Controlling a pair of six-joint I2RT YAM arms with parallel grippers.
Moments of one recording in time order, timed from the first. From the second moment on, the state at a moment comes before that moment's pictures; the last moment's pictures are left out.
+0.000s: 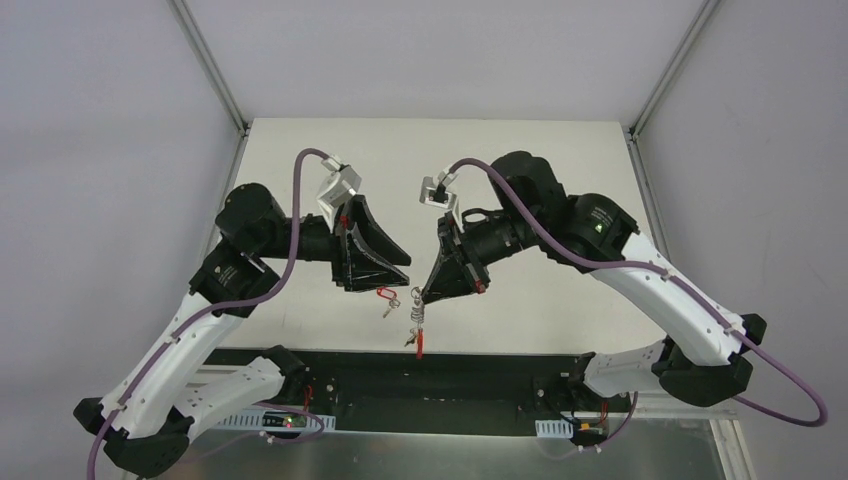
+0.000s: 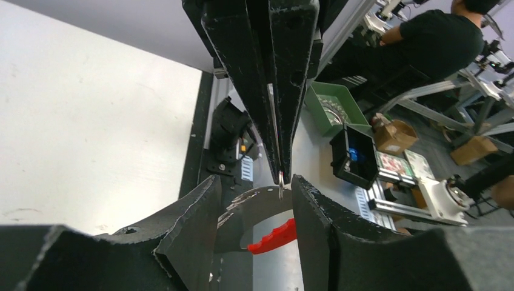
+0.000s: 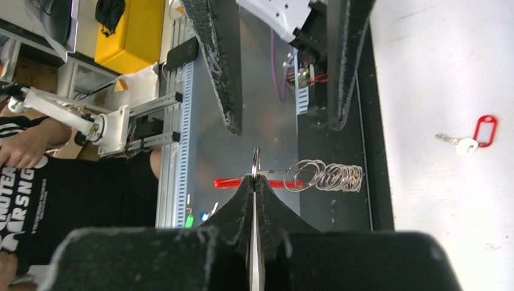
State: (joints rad) left arm -0.63 0.84 1.13 -0.20 0.95 -0.50; right arm 1.00 1.31 1.69 -0.92 -0.77 0.21
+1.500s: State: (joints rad) left arm -0.63 0.98 1.19 -0.29 1.18 -0.59; right arm 1.00 1.42 1.83 -1.08 -0.72 0.23
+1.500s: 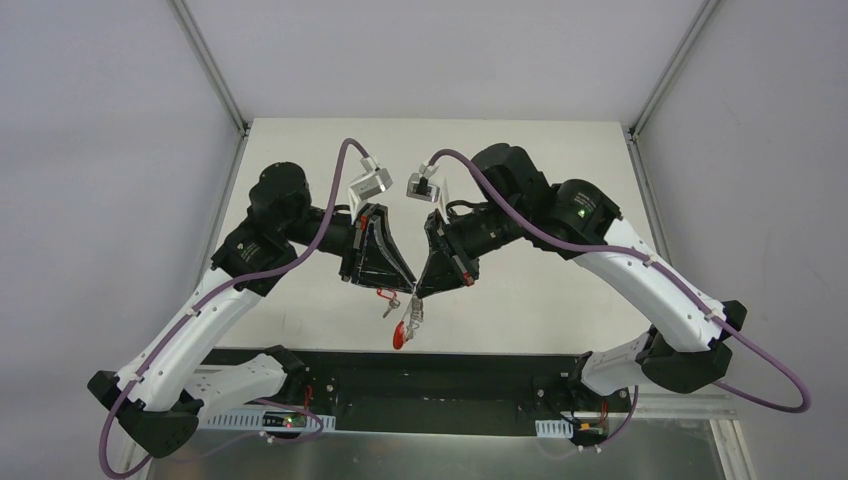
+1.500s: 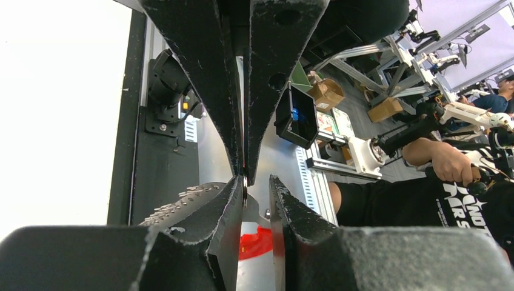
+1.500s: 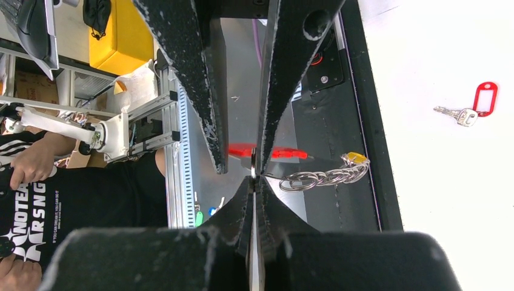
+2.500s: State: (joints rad) left arm -0.64 0.87 1.19 -0.29 1.04 -0.50; right arm 1.00 1.19 1.60 -0.82 -0.58 0.30
